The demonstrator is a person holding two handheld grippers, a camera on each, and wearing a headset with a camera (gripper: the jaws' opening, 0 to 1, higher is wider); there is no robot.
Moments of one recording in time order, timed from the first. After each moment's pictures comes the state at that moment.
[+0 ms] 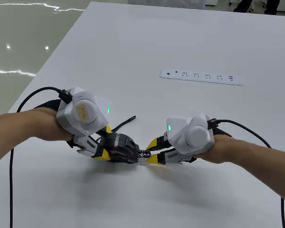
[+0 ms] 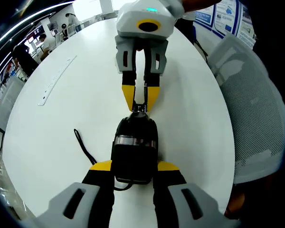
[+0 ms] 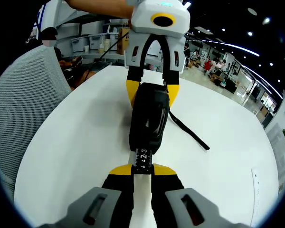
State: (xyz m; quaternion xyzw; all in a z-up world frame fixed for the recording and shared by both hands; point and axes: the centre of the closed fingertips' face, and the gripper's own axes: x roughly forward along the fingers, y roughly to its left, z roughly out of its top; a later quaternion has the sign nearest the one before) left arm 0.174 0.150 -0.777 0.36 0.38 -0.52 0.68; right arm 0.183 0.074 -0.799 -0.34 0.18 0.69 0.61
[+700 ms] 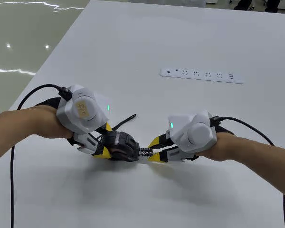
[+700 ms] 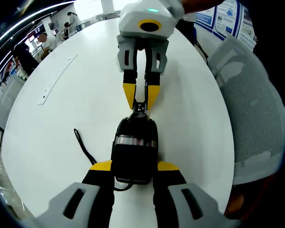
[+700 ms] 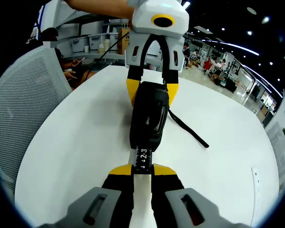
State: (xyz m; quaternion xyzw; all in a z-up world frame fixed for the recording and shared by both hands) left arm 0.174 0.149 -0.776 0.35 0.38 -0.52 0.68; right arm 0.183 0.070 -0.799 -0.34 0.19 0.69 0.61
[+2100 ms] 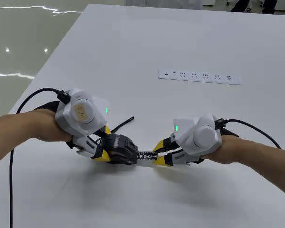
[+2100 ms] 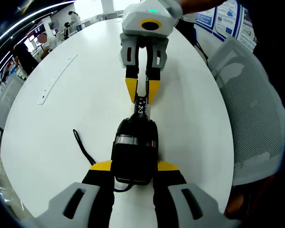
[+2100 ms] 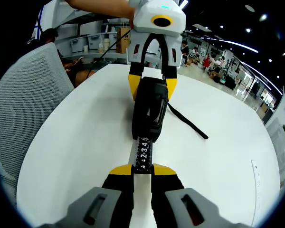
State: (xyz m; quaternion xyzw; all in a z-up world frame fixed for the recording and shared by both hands) left arm 0.174 0.146 -0.778 0.35 0.39 -0.52 0.68; right arm 0.184 0.052 -0.802 -0.34 0.20 0.69 0.61
